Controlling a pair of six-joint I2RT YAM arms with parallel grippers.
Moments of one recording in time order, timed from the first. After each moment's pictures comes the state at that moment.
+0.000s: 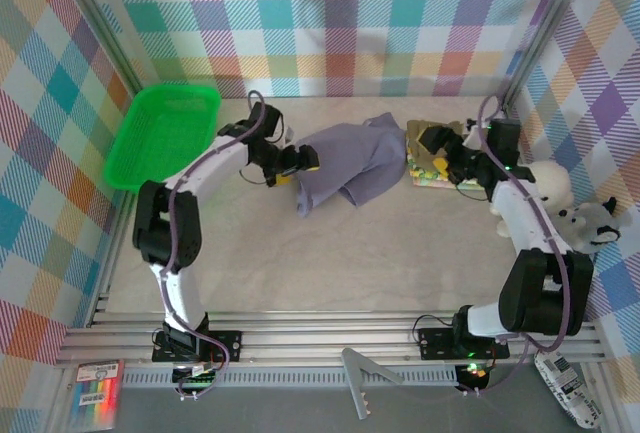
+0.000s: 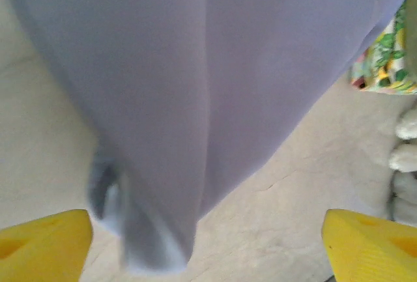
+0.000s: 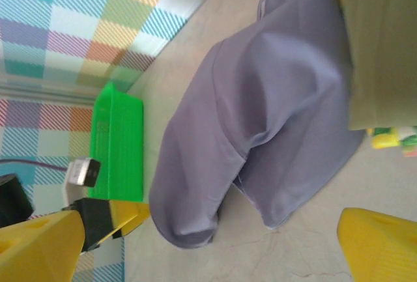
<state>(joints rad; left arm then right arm) -0.36 1.86 1.53 -0.75 0.42 -0.58 -0.06 1.40 1.04 -0.29 -0.70 0.69</state>
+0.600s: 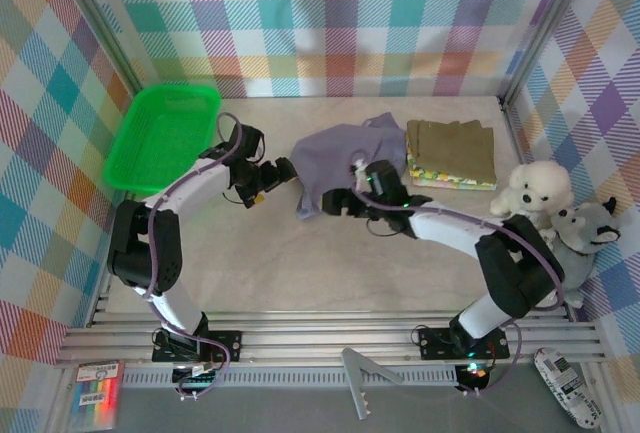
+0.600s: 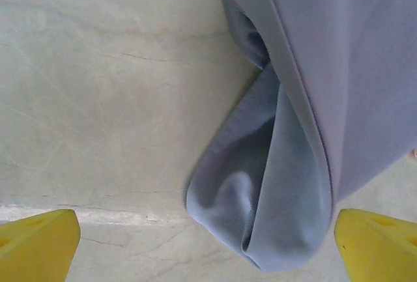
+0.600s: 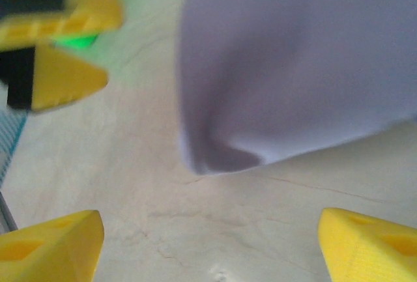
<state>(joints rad) -0.30 1.70 1.25 -0.63 0.24 -0.81 0.70 1.59 0.84 0.11 -0.27 0.54</state>
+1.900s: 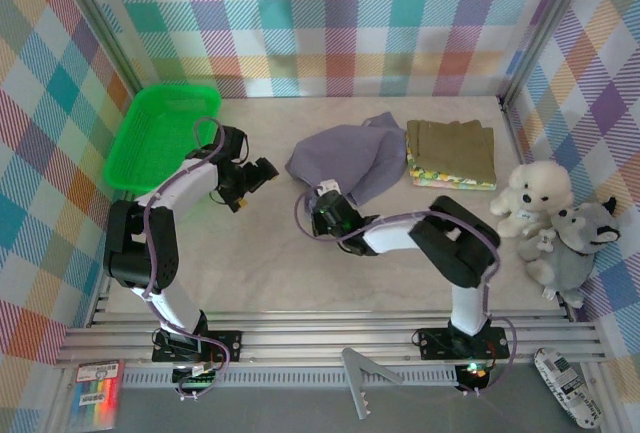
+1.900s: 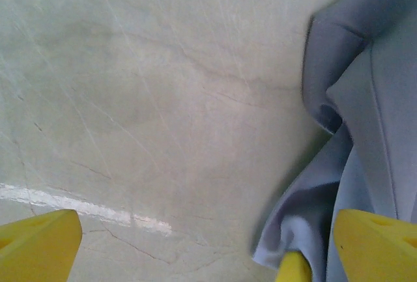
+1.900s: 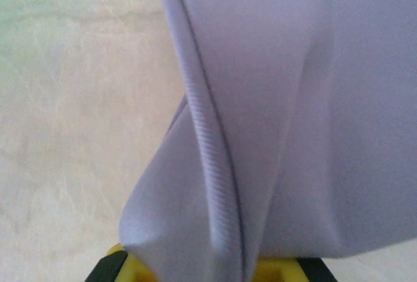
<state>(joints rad) -0.21 1.70 1.22 -0.66 0.23 -0.86 0.86 1.83 0.87 0.27 0.24 0.38</state>
